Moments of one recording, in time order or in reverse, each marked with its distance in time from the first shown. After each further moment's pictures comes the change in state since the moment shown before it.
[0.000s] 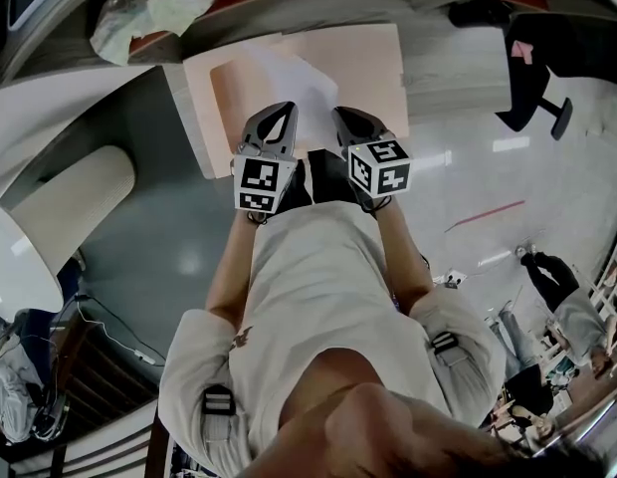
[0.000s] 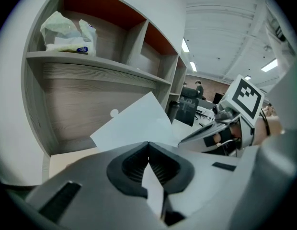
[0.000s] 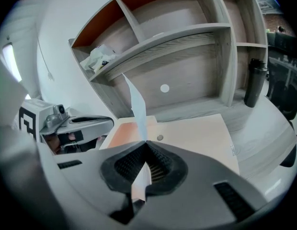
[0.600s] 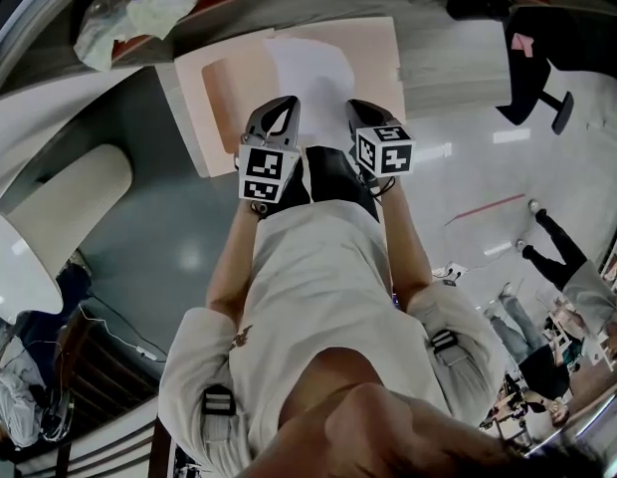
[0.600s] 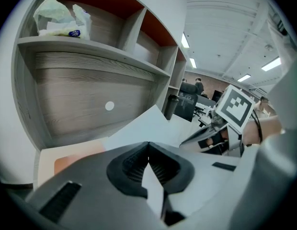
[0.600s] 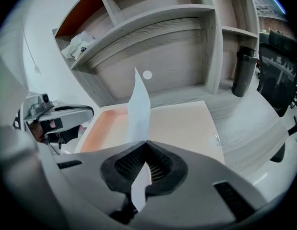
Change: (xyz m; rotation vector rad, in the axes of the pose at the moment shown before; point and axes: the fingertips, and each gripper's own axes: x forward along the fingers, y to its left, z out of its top) left arm 0.030 -0.010 -0.021 -0.002 0.050 -0.021; right arm 0.014 -0.067 -0.037 0.028 0.106 -0.109
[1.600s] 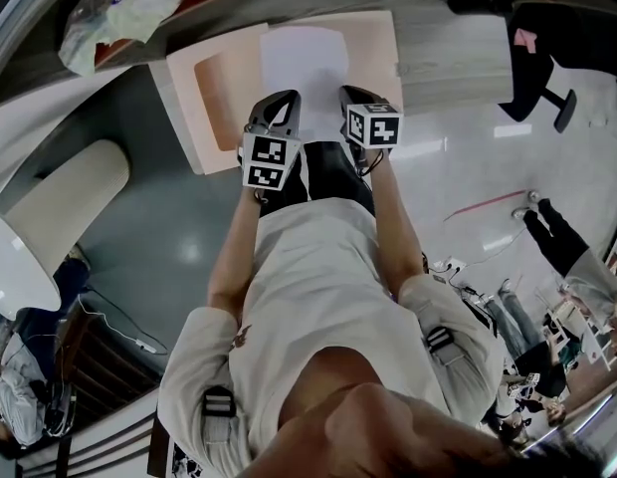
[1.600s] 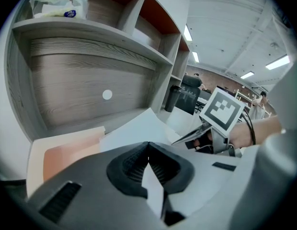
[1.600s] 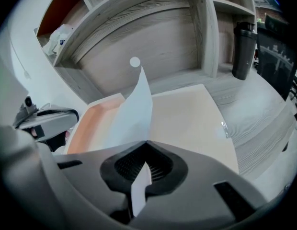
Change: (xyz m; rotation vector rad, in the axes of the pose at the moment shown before) left arm 0.032 -0.003 -0.029 -0.015 0.082 0.008; right arm 0.053 -0.033 -0.018 0.087 0.066 -0.023
